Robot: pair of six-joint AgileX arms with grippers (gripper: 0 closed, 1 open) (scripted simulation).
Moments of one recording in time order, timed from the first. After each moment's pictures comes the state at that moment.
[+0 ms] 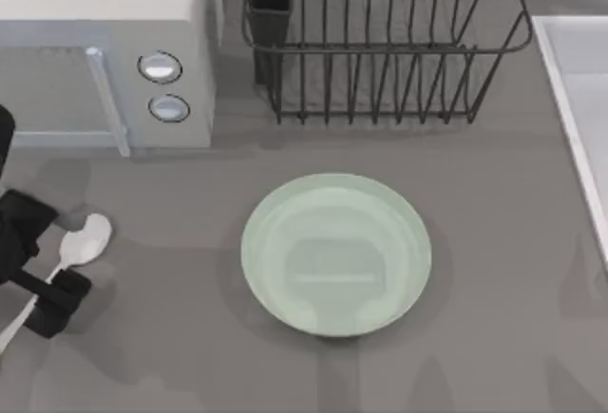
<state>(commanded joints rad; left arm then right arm) 0.00 1.77 0.82 -0.62 -0.01 0.50 0.00 0.00 0.00 0.00 0.00 0.00</state>
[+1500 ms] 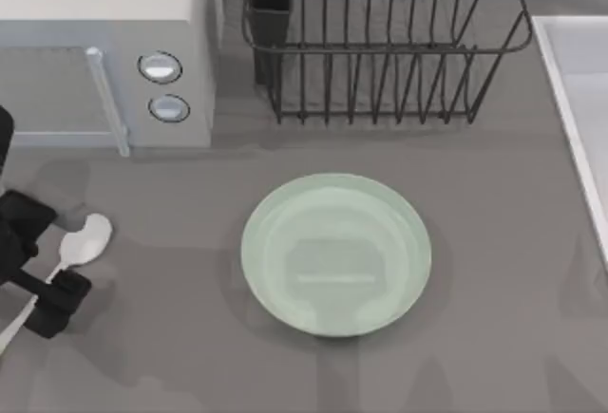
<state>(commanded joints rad) 0.00 1.78 0.82 -0.61 -0.01 0.50 0.00 0.00 0.00 0.00 0.00 0.00</state>
